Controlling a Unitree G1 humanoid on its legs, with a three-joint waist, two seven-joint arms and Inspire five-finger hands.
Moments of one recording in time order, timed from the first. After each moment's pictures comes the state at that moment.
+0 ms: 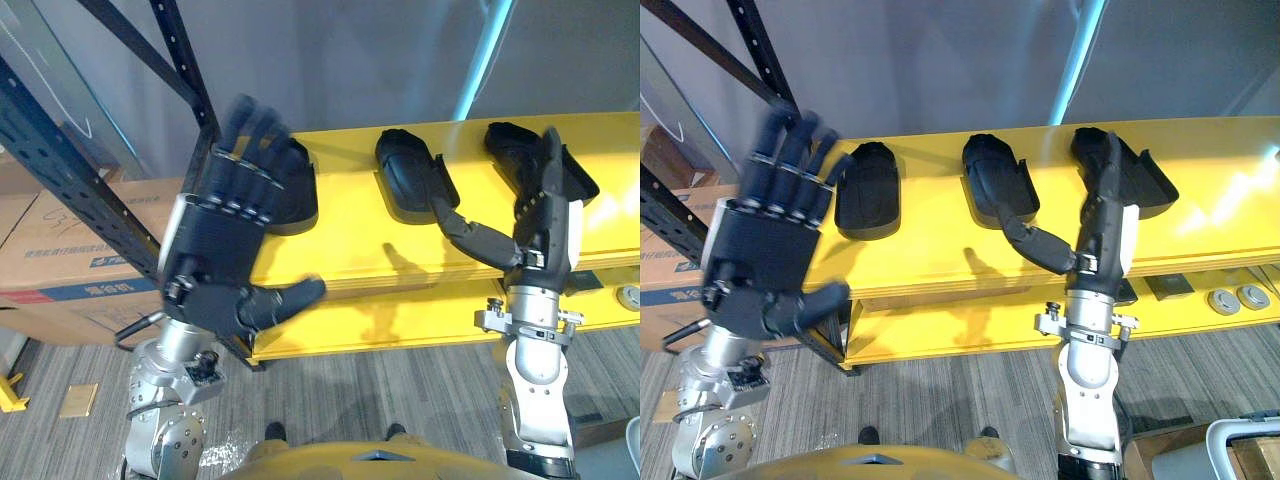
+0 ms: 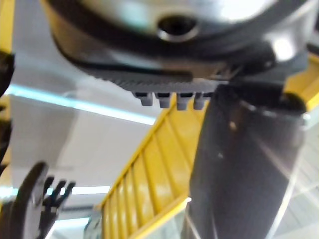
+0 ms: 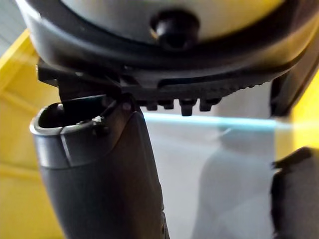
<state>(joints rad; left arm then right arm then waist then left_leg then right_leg) 0.31 0.17 -0.06 -0.57 -0.71 -0.16 -0.73 0.19 -0.11 -0.18 -0.26 -0.03 -0.22 -0.20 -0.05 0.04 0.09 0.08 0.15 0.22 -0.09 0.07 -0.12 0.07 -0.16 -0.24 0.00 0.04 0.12</state>
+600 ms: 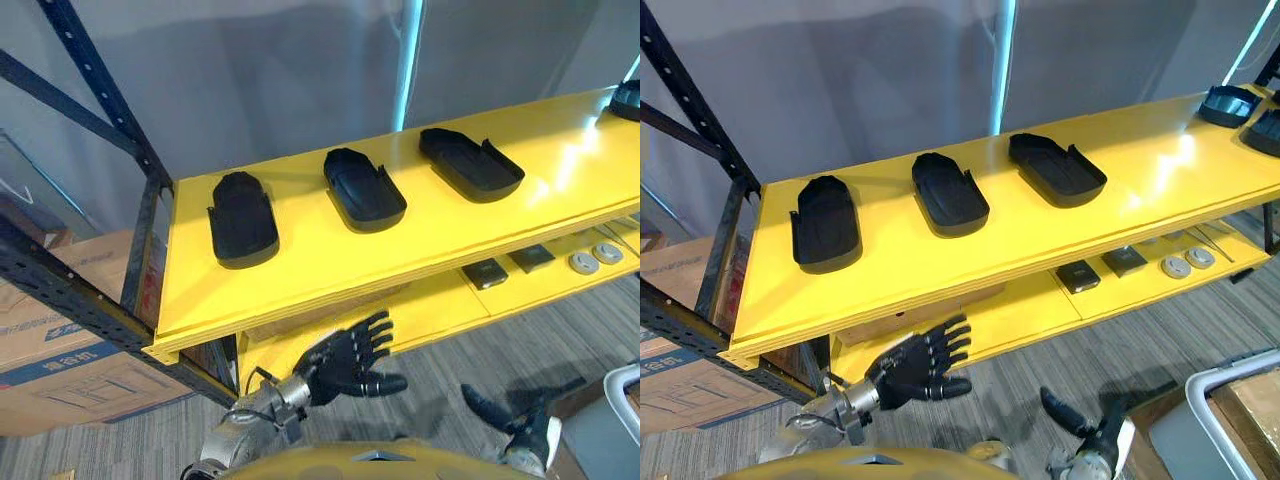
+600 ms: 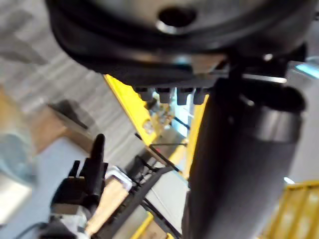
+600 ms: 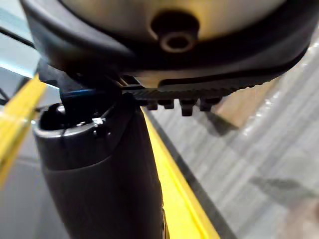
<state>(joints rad) 0.24 0.21 -0.44 0.21 -0.43 0.11 -0.57 0.37 -0.02 -0.35 0.62 0.04 -0.15 -0.31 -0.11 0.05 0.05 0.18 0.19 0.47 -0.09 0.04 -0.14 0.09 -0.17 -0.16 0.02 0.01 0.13</state>
